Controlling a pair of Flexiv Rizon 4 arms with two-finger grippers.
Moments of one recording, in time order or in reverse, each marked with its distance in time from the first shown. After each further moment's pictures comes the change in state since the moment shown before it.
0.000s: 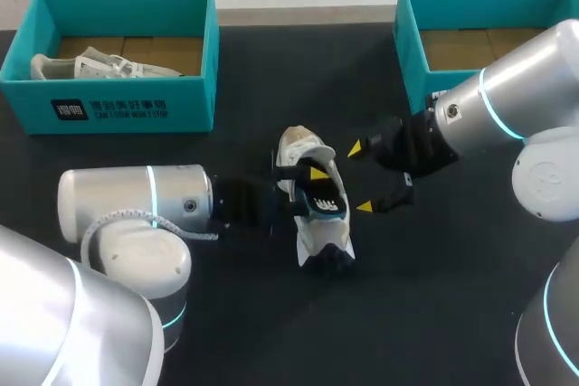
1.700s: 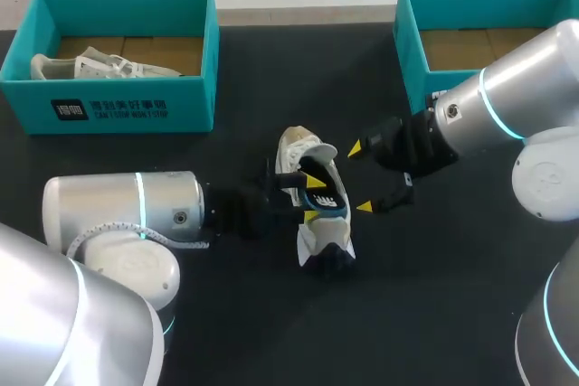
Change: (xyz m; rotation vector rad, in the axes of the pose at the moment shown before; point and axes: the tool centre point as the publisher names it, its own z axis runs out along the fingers) left arm 0.009 -0.021 -0.019 -0.003 0.008 0.086; right arm 0.000 0.000 0.000 0.000 0.000 0.000
